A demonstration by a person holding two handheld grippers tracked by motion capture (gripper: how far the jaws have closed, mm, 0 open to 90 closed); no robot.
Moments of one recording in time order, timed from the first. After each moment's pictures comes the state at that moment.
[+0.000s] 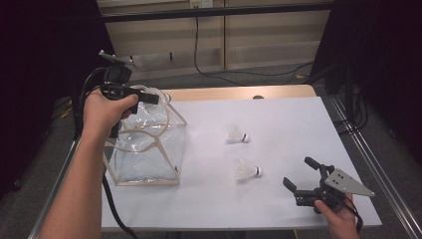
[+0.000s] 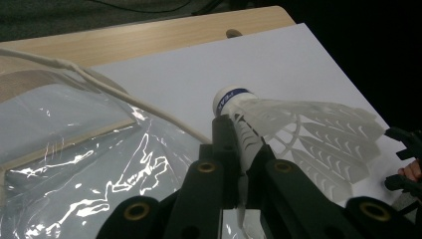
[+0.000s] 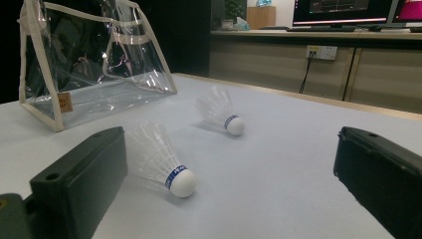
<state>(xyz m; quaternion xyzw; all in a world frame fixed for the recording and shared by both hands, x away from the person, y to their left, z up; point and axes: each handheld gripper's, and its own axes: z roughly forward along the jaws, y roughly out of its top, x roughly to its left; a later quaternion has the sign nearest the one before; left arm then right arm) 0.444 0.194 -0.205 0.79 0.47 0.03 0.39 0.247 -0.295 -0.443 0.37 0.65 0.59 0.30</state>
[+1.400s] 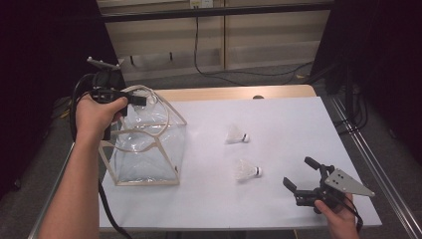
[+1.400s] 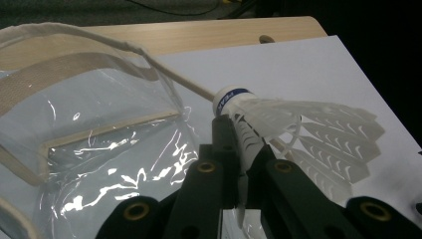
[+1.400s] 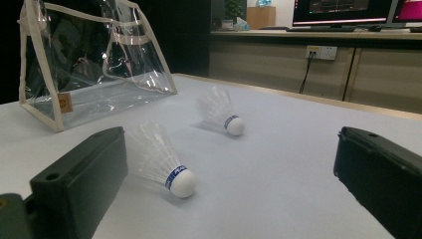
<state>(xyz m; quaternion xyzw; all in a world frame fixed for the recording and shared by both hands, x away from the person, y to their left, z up) 0.451 0.225 -0.222 0.76 0.52 0.05 0.39 0.247 -0.295 -0.443 0.37 0.65 0.59 0.30</state>
